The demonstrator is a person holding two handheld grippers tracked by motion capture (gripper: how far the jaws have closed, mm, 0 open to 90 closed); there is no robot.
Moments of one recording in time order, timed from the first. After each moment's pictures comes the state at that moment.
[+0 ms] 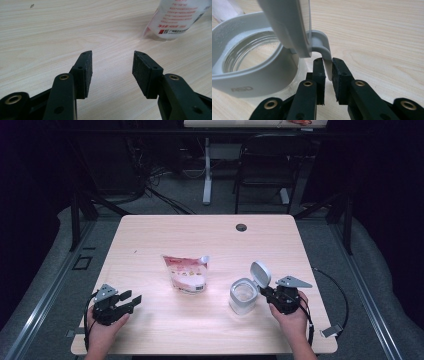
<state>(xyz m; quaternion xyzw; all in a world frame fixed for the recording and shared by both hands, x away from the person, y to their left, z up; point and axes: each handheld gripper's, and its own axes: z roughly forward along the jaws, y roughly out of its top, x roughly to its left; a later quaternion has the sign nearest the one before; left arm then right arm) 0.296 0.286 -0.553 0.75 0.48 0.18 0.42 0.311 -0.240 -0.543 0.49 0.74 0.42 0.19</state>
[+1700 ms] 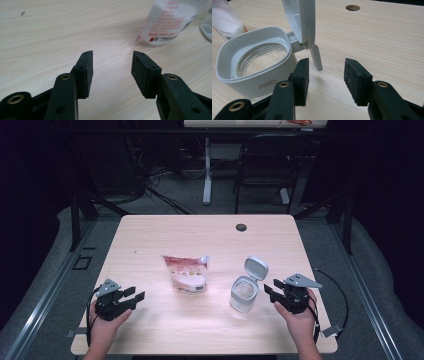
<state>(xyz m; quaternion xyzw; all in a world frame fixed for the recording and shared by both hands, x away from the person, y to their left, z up) 0.306 0.274 -0.534 0.75 0.47 0.16 0.43 0.302 -0.252 -0.520 0.48 0.73 0.43 0.24</state>
